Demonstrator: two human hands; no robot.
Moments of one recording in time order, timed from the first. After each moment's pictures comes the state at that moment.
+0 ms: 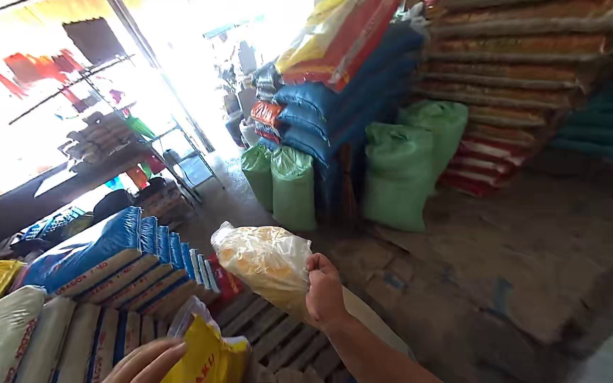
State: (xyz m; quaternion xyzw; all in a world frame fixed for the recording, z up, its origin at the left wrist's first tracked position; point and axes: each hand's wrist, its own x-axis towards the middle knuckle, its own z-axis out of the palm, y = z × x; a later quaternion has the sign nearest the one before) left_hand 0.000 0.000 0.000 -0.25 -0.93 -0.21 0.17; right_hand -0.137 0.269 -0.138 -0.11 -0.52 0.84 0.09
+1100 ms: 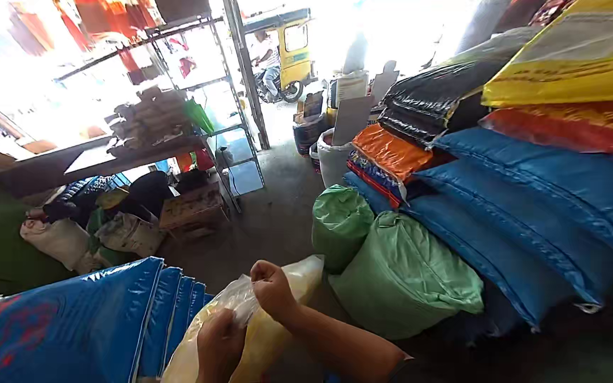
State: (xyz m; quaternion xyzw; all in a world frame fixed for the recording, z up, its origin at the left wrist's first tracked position) left_hand -0.659 -0.268 -0.182 0.08 -0.90 -0.20 0.38; right_hand -0.783 -0.158 -0.152 0.22 -0.62 0.73 -0.18
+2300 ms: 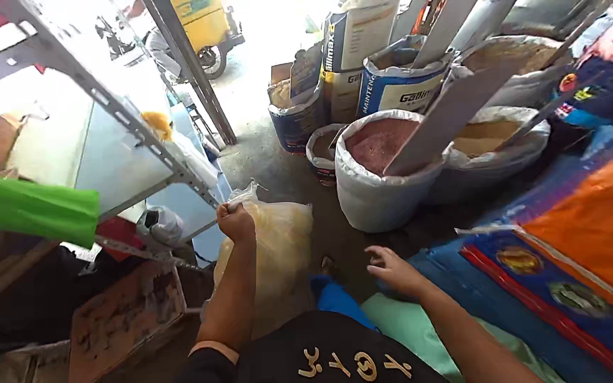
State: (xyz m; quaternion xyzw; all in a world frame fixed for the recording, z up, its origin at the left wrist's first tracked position) left_hand -1.800 -0.575 -0.372 0.31 -0.76 -0.45 0.34; right_hand -1.720 -0.219 -0.443 -0.03 -0.86 0.42 -0.29
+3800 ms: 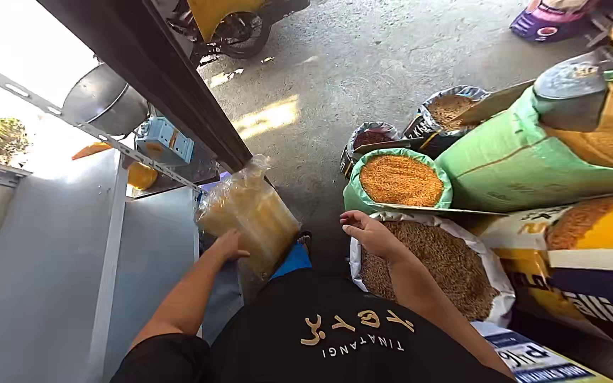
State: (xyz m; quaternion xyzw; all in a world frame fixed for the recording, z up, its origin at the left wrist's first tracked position) left_hand -2.896 -1.062 -0.548 0.12 -0.89 -0.14 -0.42; right_hand -3.041 -0.660 -0.466 0.08 -0.77 0.49 -0.39
